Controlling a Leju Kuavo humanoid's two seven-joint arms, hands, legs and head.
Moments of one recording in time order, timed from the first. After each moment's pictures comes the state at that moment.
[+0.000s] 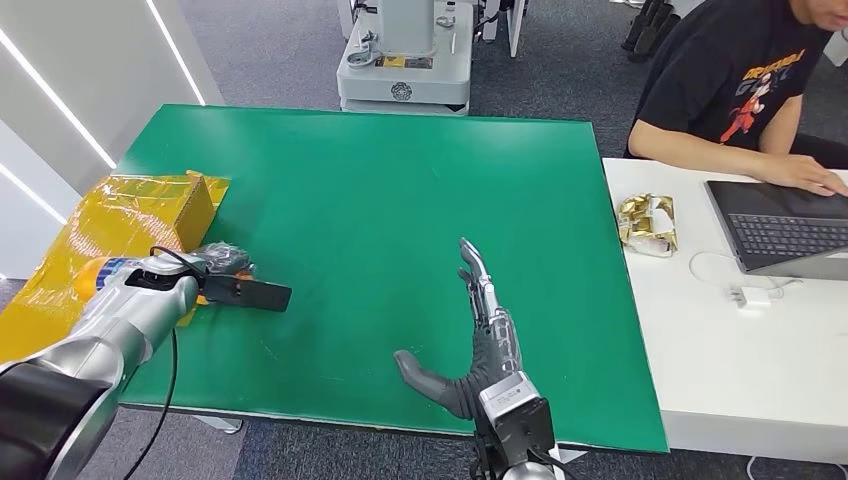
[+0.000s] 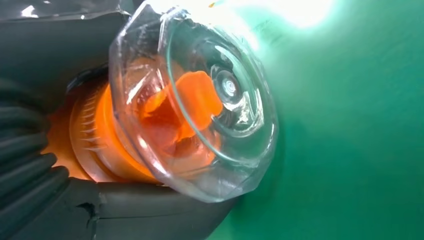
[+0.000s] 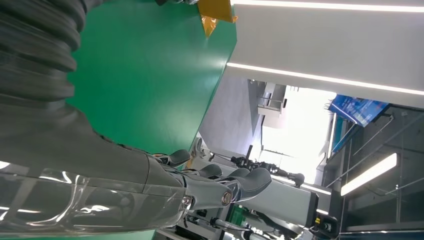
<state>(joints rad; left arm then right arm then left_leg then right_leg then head) -0.88 0.30 -0.56 -0.34 -1.18 -0.29 -0.30 -0.09 0.09 0.56 -1.53 0.19 -0.29 -0.37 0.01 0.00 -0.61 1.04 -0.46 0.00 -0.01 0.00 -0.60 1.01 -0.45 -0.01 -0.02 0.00</state>
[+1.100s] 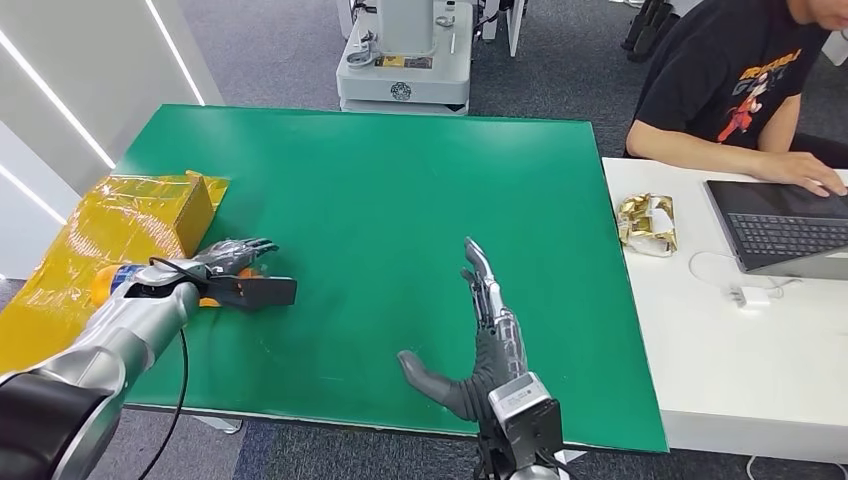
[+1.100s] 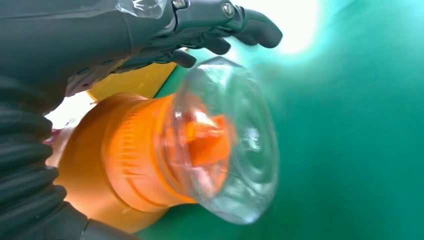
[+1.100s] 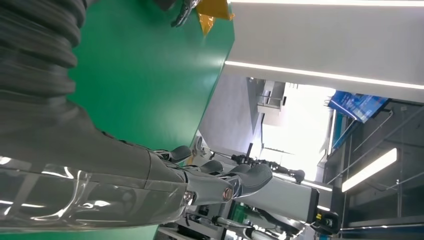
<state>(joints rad) -0.84 0.30 -0.50 -0.35 -1.05 -0.13 -0.39 -0.07 0.08 0.56 -1.56 0.19 -0.26 -0.35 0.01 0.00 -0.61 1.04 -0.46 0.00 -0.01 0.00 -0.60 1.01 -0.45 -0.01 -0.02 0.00</state>
